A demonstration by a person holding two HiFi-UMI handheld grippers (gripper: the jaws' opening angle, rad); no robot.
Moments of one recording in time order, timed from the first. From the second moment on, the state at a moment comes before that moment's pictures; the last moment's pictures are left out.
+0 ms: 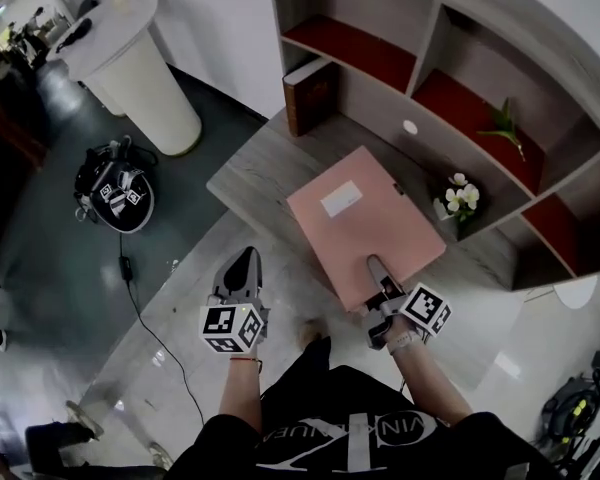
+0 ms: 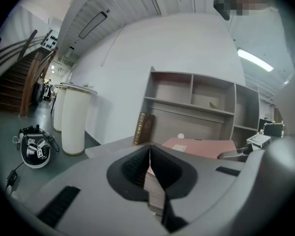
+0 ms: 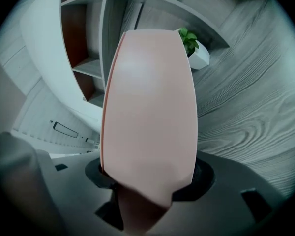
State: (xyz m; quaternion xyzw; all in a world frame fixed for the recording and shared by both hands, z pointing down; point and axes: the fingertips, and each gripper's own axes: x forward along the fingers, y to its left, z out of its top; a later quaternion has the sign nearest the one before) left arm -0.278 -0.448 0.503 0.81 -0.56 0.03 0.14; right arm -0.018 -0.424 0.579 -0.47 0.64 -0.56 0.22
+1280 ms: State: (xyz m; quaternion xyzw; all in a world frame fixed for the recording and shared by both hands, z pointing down) left arm -0.351 -0.484 0.519 0.81 -0.57 0.03 0.15; right arm -0.093 -0.536 0.618 -0.48 0.53 -0.64 0.29
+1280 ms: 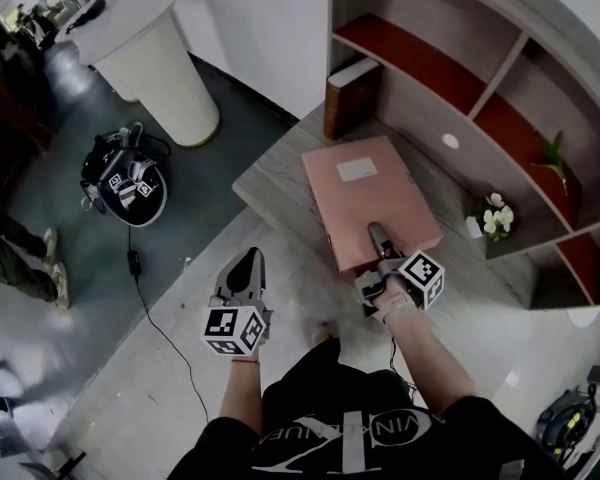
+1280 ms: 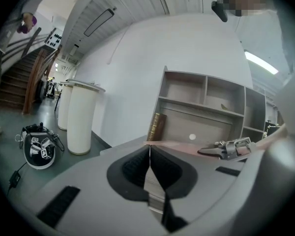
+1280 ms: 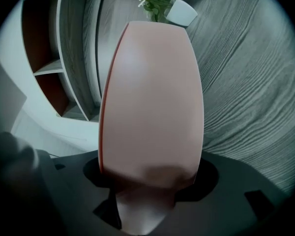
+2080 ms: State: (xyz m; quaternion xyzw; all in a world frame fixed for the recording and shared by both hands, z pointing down) left arm -0.365 -0.468 0.510 0.80 -0.58 0.01 0.14; right arm -0.097 -0.506 0.654 -0.50 0.46 -0.71 0.19
